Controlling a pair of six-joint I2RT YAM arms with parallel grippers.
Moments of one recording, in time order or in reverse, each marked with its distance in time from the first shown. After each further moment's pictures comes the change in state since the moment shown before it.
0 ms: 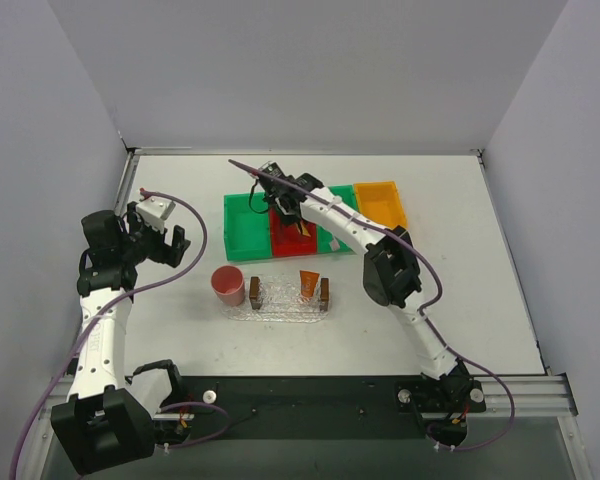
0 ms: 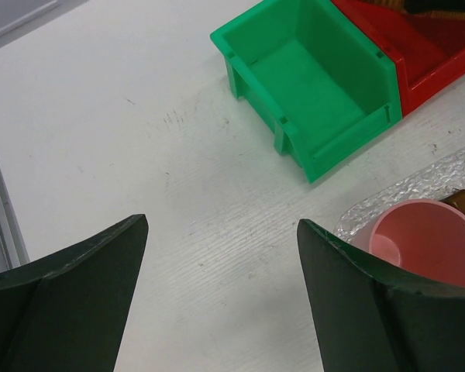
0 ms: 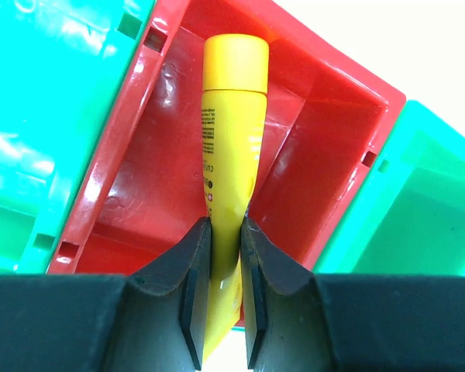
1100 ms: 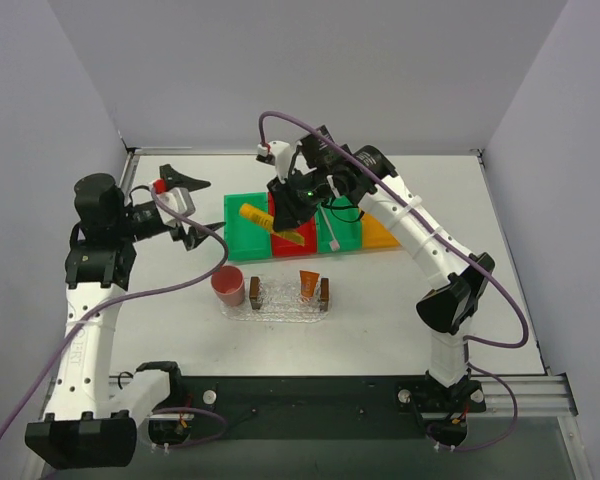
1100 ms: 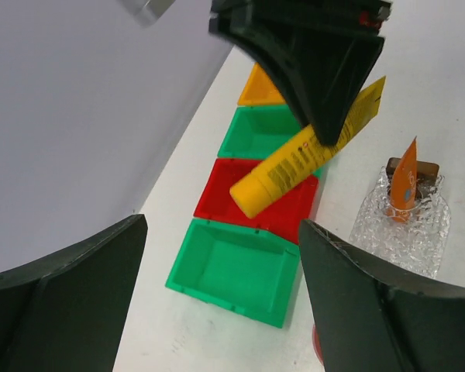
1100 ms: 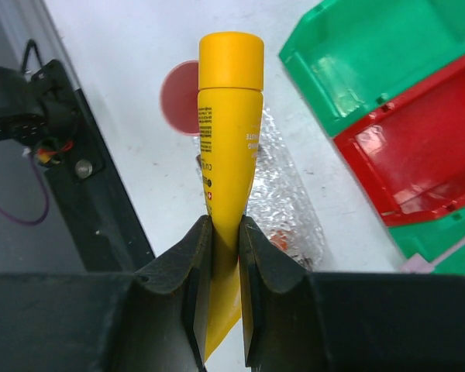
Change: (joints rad) left arm -0.171 0.005 0.317 -0.019 0.491 0.134; right arm -0.018 -0.488 -0.068 -0.219 -0.766 -0.085
